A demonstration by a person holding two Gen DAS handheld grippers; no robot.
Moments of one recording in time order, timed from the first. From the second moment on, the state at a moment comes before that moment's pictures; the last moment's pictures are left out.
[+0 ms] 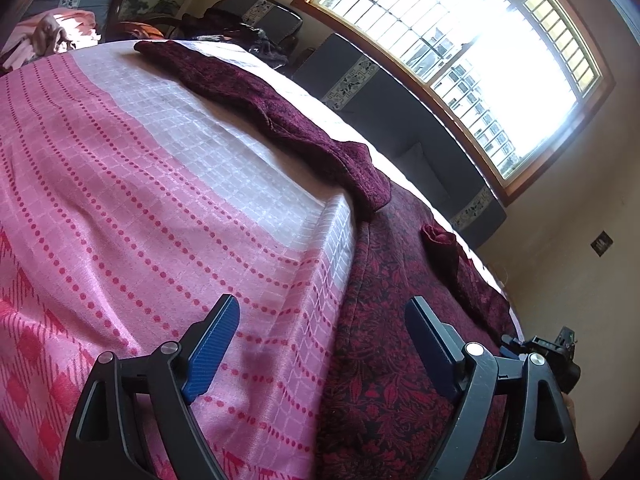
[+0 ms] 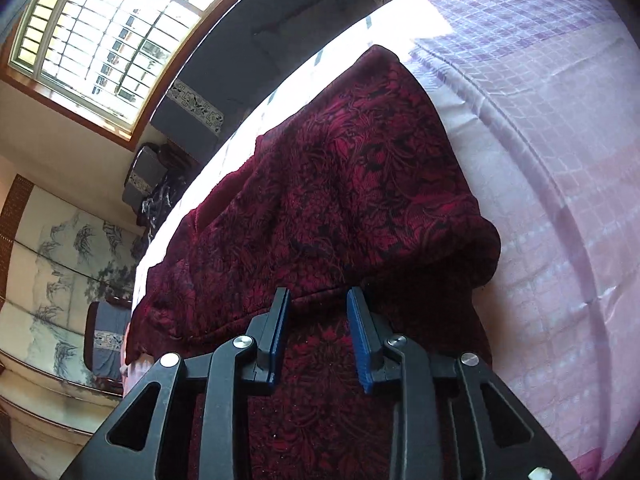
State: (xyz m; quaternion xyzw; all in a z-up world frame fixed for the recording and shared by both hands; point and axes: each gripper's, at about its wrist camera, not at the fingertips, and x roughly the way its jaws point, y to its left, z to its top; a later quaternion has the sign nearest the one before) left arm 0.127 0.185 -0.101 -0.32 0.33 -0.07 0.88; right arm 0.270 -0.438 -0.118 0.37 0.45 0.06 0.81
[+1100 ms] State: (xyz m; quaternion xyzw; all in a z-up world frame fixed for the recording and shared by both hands) left arm 0.331 0.446 -0.107 -0.51 0.35 0.05 0.78; right arm 0.213 -0.394 -0.092 0.14 0.38 0.03 0.91
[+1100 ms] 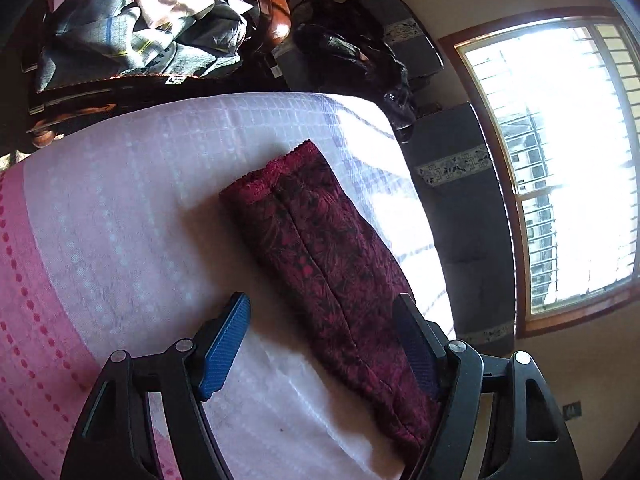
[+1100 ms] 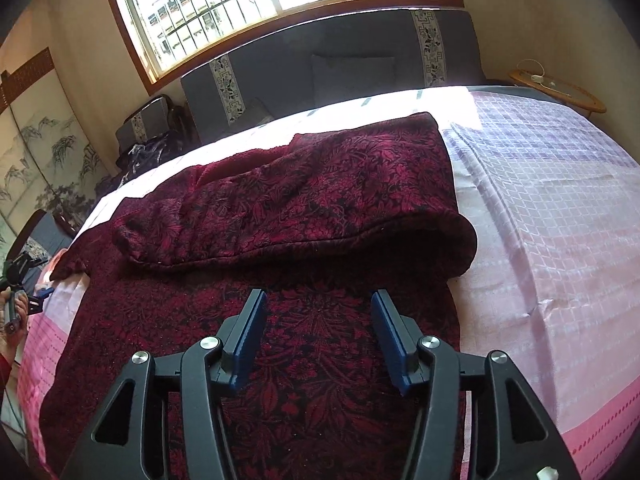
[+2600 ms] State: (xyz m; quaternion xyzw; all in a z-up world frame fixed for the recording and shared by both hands) left arm 0.316 -0.153 0.004 -0.15 0.39 -0.36 0.84; right arm 0.191 -0.430 -0.083 0.25 0.31 0.06 0.92
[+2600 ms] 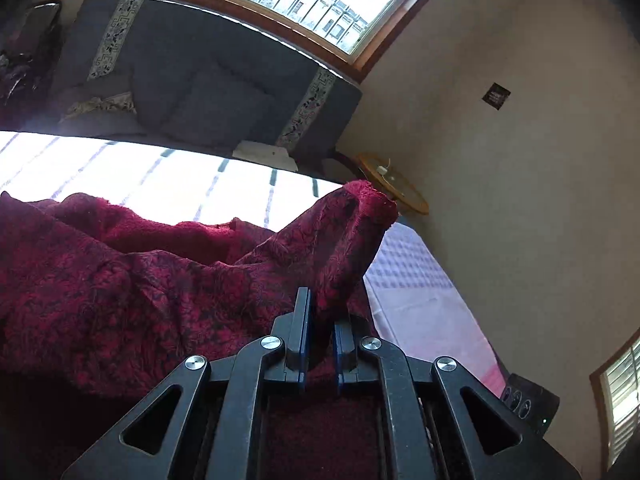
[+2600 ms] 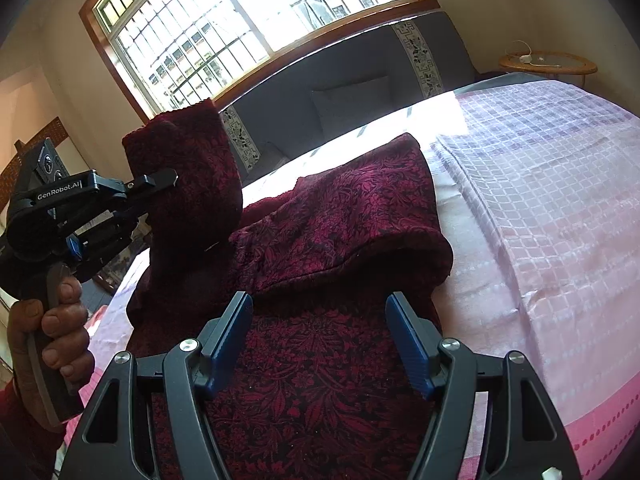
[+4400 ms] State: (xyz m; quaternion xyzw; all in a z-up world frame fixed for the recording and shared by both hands) left arm 0.229 0.029 -0.088 -0.26 0.37 -0.18 0.87; right arm 0.301 -0.453 -0.074 0.21 0.40 0.05 0.89
